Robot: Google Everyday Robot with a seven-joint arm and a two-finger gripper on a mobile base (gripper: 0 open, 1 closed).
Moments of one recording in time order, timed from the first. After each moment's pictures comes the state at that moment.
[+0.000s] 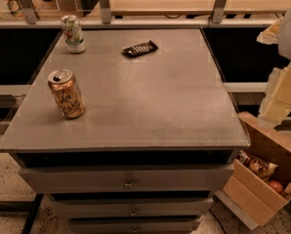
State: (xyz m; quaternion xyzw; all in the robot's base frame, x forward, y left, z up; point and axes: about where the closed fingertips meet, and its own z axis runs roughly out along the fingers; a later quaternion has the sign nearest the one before) arm 0.438 -0.215 0.982 -0.60 0.78 -0.04 0.17
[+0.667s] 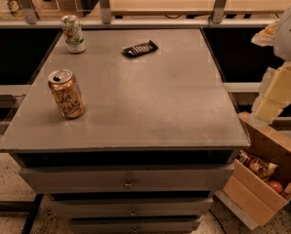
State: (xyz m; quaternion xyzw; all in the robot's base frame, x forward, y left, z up) arm 0.443 -0.208 0.978 -0.60 0.78 -0.02 0.19
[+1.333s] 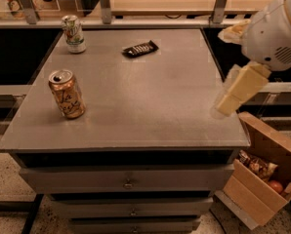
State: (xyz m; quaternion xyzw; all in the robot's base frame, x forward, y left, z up) arm 0.467 -0.148 0.974 -0.61 0.73 0.06 0.30
